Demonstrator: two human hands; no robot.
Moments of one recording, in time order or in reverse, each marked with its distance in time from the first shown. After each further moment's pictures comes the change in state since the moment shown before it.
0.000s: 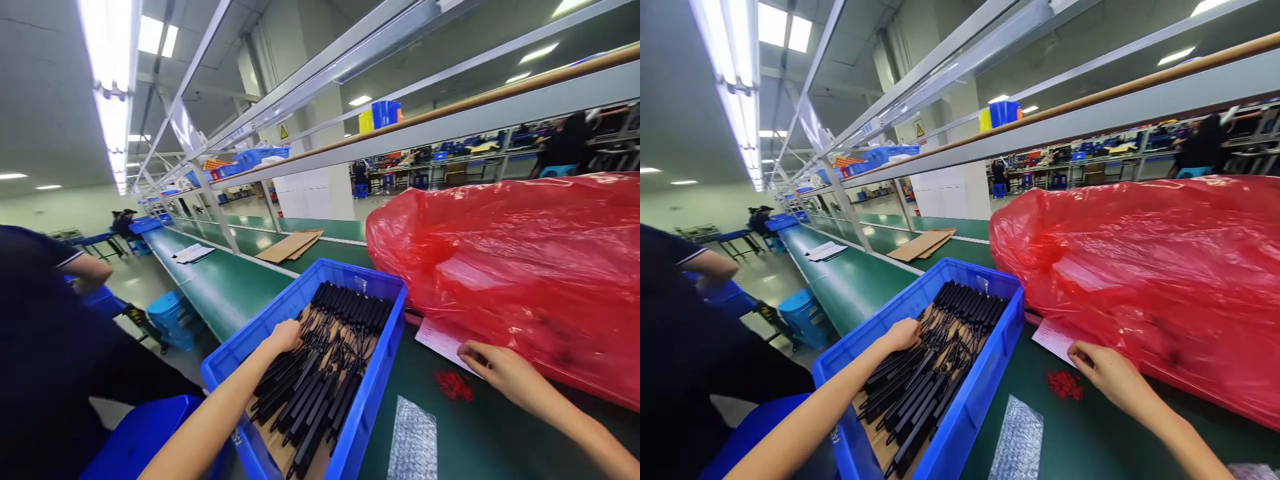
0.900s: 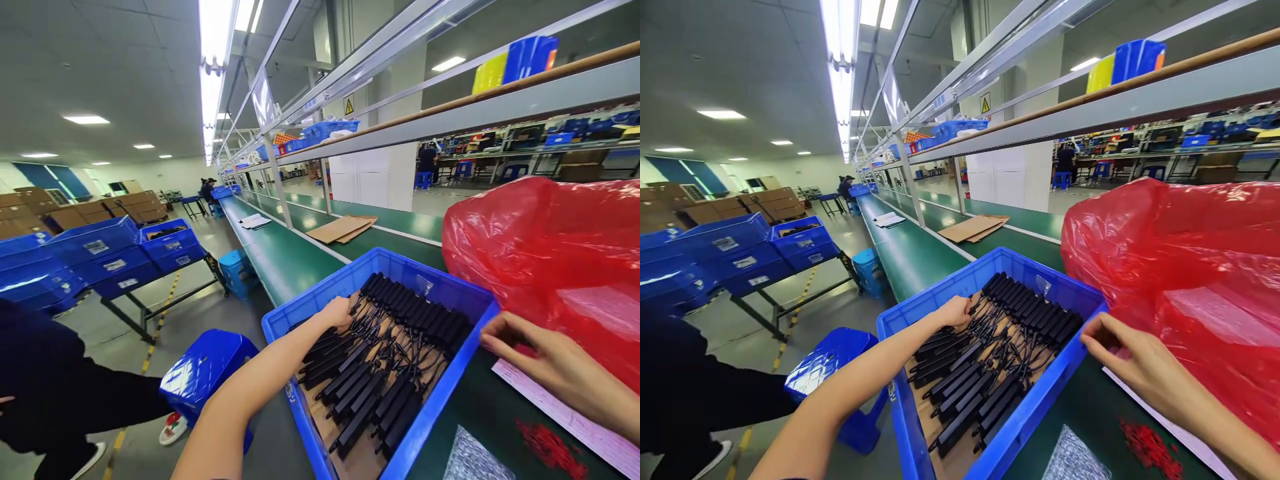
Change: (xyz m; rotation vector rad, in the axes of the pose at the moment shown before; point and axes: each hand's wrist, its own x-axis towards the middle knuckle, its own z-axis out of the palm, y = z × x) left_hand 0.013 -0.002 0.012 -0.607 0.013 -0.089; right_hand 0.081 -0.104 -0.020 0.280 -0.109 -0.255
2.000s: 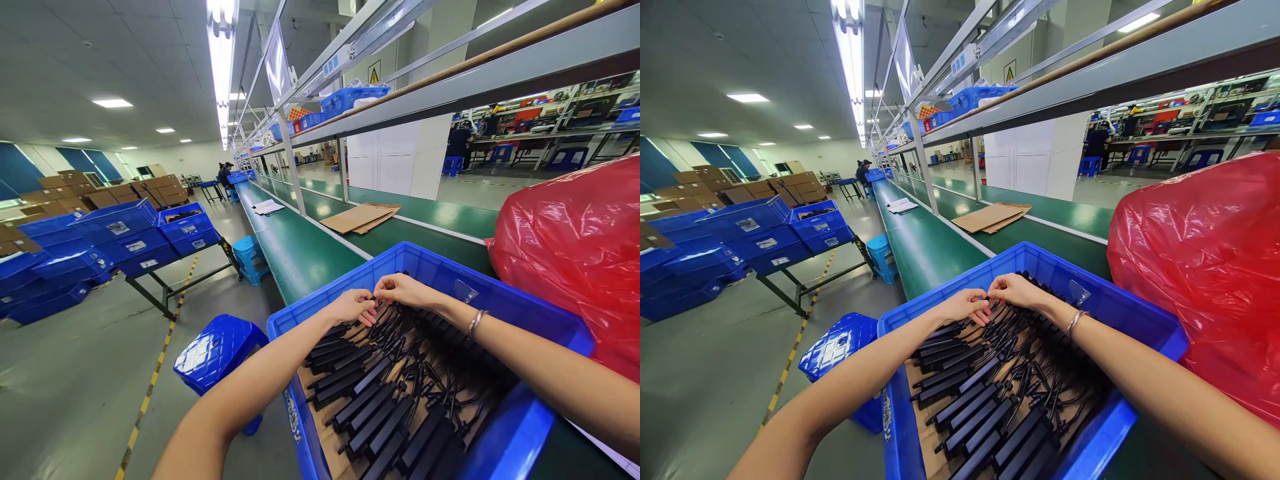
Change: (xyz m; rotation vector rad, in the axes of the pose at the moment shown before) left_hand 0.016 -0.019 -0.008 -0.988 -0.098 0.220; right_hand 0.227 -0.030 0.167 0.250 -0.612 -0.171
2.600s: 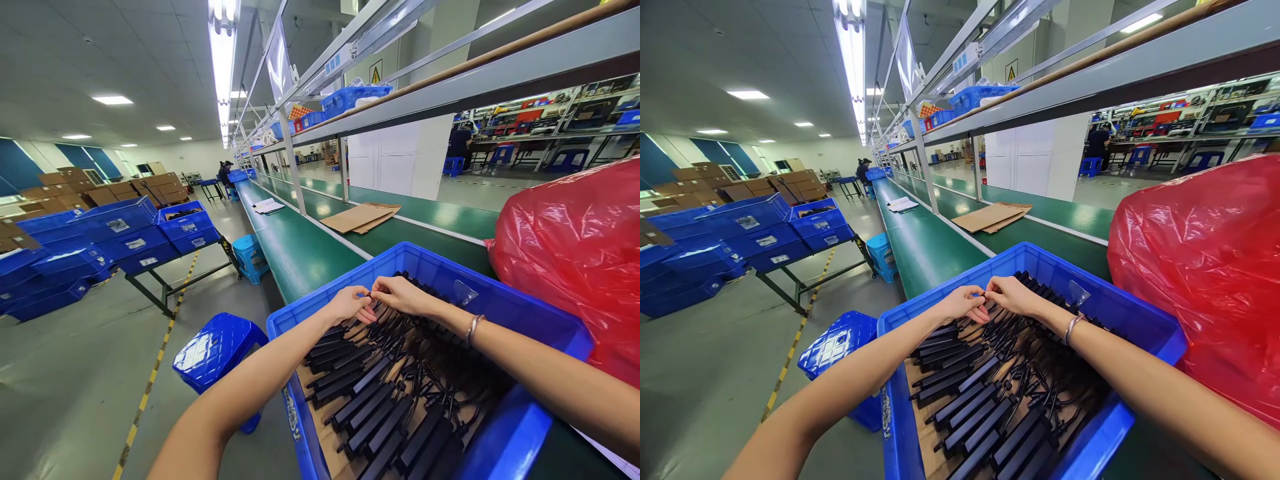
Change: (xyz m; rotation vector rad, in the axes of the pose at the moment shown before) left_hand -0.004 0.003 0.005 0.003 0.111 -0.017; right_hand -0.007 -0.007 0.013 -0.179 0.122 -0.154
